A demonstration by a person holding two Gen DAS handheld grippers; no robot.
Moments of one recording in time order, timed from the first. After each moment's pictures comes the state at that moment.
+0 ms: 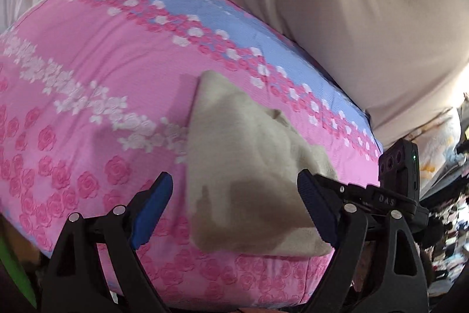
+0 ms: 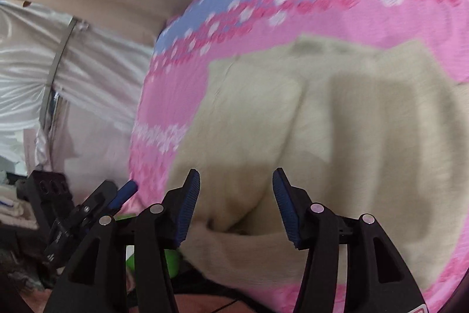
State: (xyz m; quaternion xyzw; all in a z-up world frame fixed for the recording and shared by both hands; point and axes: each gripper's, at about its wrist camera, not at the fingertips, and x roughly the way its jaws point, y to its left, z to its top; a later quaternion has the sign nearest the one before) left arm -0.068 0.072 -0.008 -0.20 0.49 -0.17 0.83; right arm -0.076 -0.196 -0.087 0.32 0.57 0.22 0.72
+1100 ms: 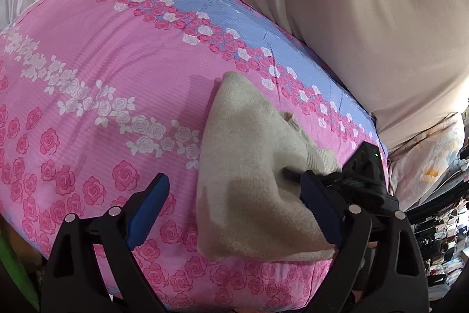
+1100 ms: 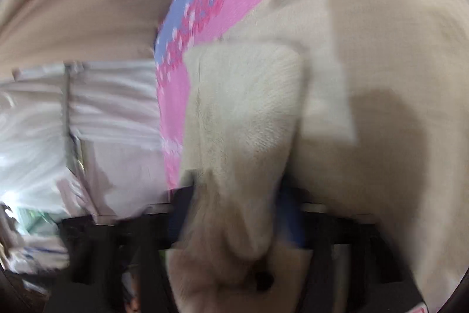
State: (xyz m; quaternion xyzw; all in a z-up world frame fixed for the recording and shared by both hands) left arm -0.055 0.077 -0.014 -0.19 0.50 -0.17 0.83; right arm -0.046 -0.186 -0.152 0.43 0.57 0.23 0.66
